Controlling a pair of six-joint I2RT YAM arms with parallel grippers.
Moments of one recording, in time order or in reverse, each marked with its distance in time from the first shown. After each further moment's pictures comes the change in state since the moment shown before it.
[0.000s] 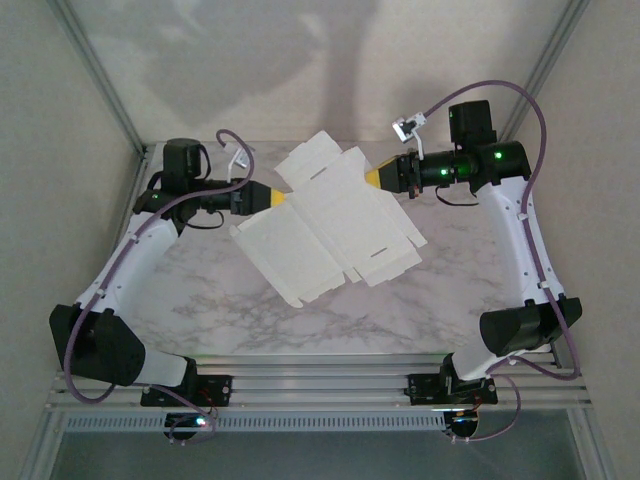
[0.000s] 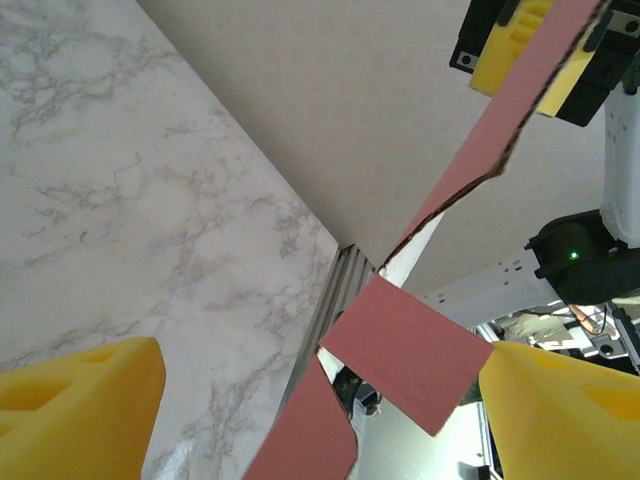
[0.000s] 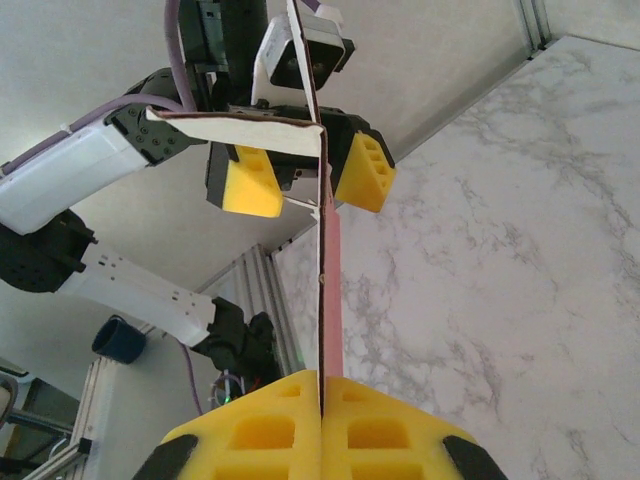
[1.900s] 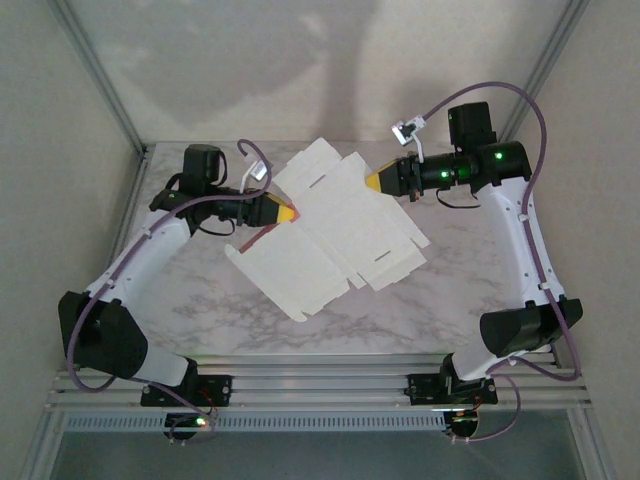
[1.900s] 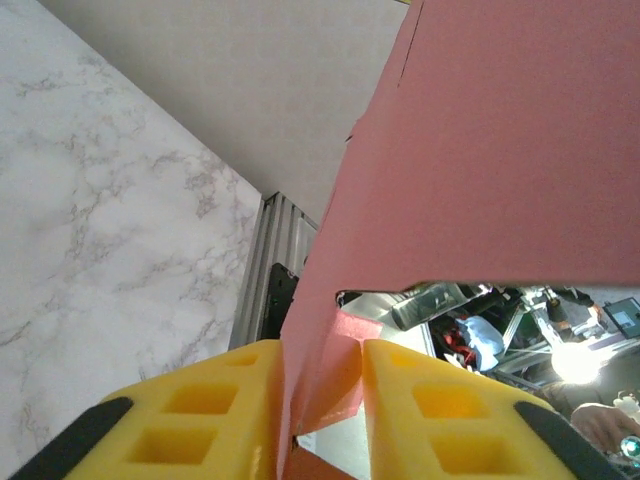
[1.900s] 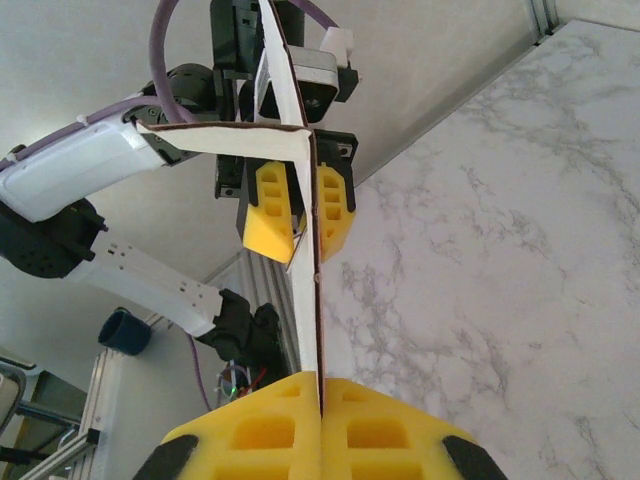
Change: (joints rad) left arm -0.077 0.047 -0.011 -0.031 0.188 0.135; right arm 0.003 -0.004 0.003 -0.045 0.002 -0.023
